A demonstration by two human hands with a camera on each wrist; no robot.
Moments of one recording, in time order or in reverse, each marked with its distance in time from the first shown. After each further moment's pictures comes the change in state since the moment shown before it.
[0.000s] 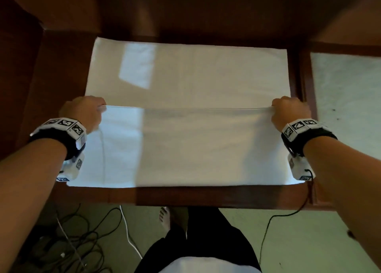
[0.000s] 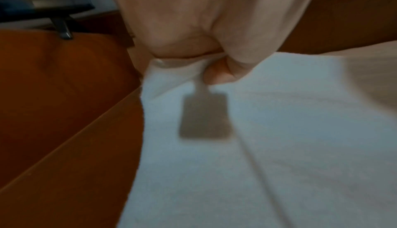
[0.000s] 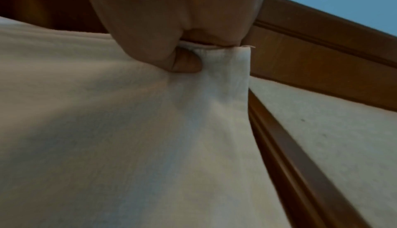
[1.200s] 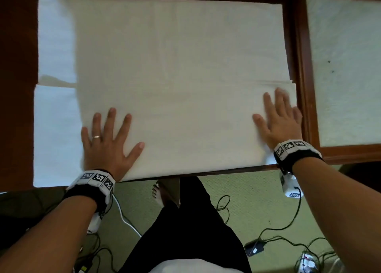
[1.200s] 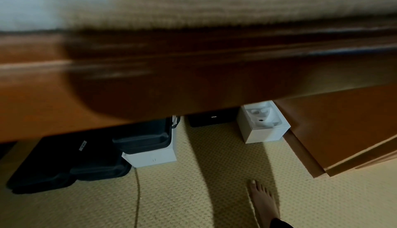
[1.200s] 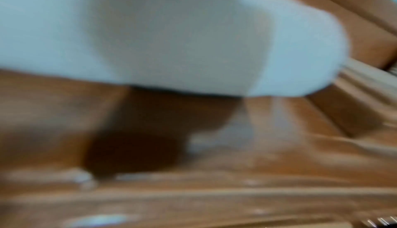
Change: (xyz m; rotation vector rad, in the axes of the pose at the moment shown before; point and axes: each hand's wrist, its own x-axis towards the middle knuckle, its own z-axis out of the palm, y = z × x) left_hand -0.141 0.052 0.155 0.058 0.063 0.262; right_hand -0.113 0.026 0.130 0.211 0.031 0.015
